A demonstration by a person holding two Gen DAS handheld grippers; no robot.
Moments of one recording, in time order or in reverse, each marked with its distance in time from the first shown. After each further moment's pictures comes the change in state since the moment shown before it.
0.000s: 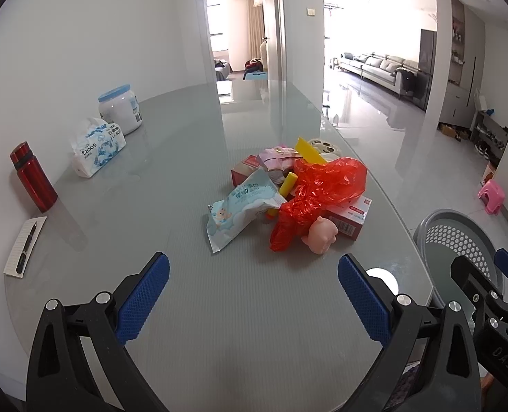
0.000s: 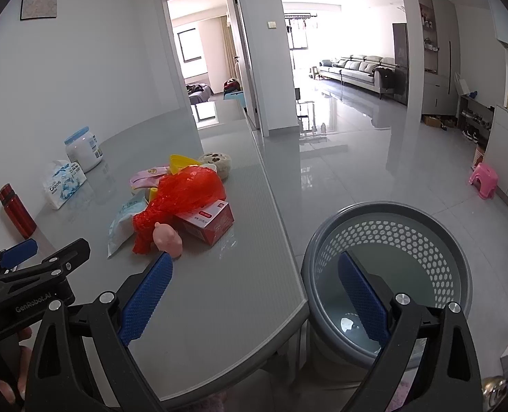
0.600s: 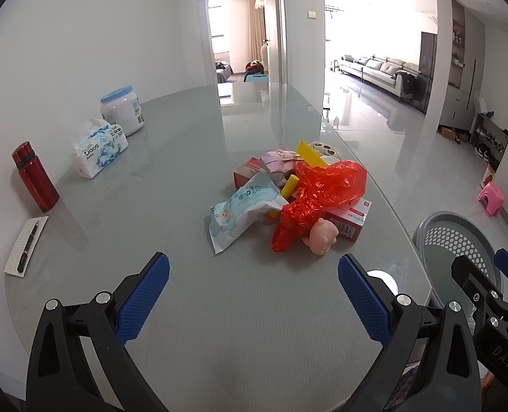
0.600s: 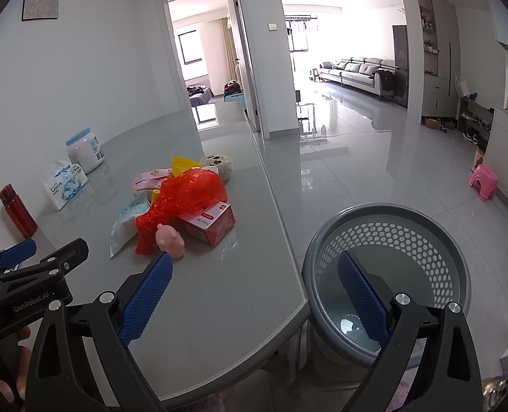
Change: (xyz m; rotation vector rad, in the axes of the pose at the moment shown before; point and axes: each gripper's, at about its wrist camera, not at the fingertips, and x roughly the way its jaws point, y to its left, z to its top) left arm -0.003 0.002 0.002 -0.006 -0.007 0.000; right arm -0.006 0.003 -0.001 -0.003 -0.012 0.002
